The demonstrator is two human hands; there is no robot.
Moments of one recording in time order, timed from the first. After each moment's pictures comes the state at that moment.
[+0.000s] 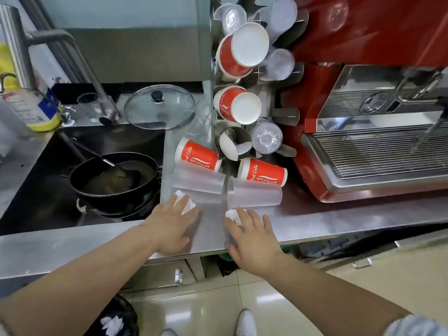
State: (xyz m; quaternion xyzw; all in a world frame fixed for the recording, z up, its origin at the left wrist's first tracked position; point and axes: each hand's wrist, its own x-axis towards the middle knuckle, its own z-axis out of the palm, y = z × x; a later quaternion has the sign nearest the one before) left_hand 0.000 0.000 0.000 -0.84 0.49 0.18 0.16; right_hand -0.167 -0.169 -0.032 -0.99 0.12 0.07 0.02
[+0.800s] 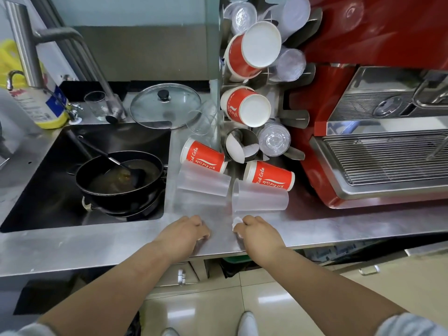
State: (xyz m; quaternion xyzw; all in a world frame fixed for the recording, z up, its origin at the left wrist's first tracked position) left_hand -0.013 0.000 -0.040 -0.83 0.52 0.18 -0.07; right_hand -0.145 -0.186 -0.019 -0.98 0.10 0.17 0.09
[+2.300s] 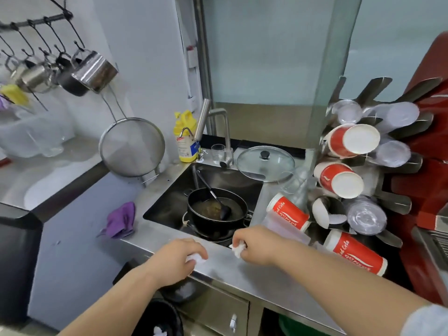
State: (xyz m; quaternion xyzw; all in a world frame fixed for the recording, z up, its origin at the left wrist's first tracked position) left_hand -0.042 0.160 0.081 -0.94 0.25 0.12 -0.20; right_hand -0.036 -0.086 0.093 -0.95 -0.15 0.19 0.19
